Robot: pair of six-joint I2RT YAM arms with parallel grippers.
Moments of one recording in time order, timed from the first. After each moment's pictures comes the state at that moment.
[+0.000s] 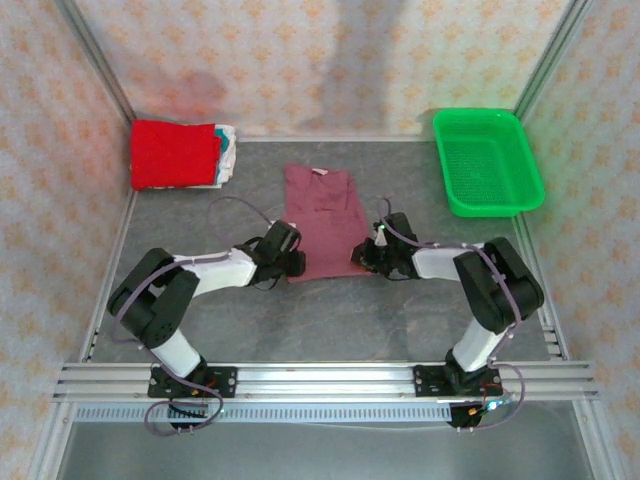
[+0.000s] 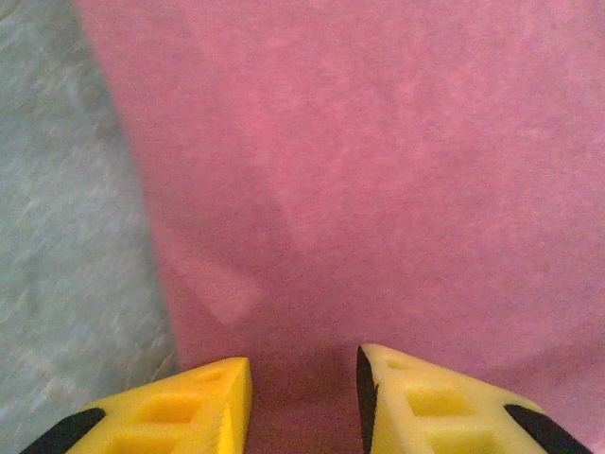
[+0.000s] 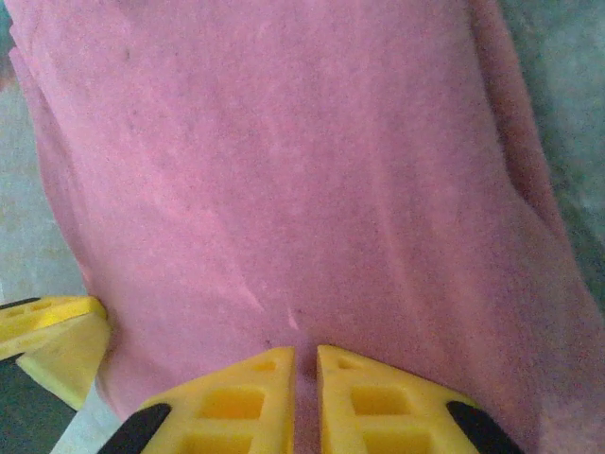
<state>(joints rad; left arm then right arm) -0.58 1.62 0.78 -0.15 -0.07 -0.56 0.43 1.68 0.70 0.10 -0.44 0.82</state>
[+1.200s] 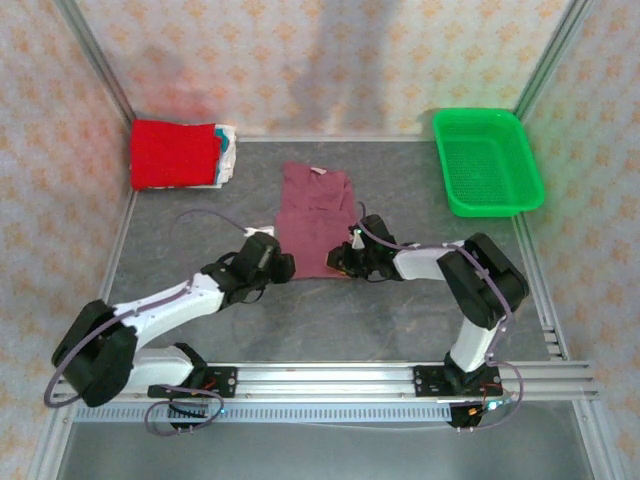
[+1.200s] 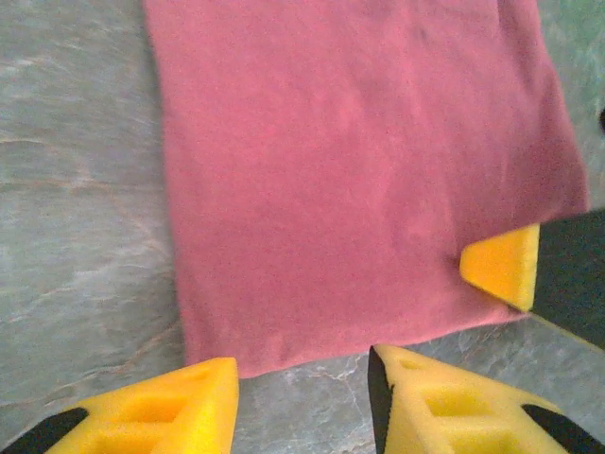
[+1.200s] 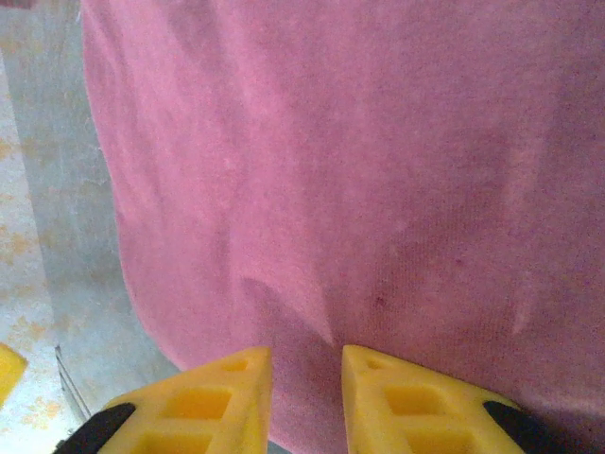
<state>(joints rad) -0.61 1.23 0.61 -0.21 -0.12 -0.72 0.58 1.76 0.78 0.14 -0.48 0.89</state>
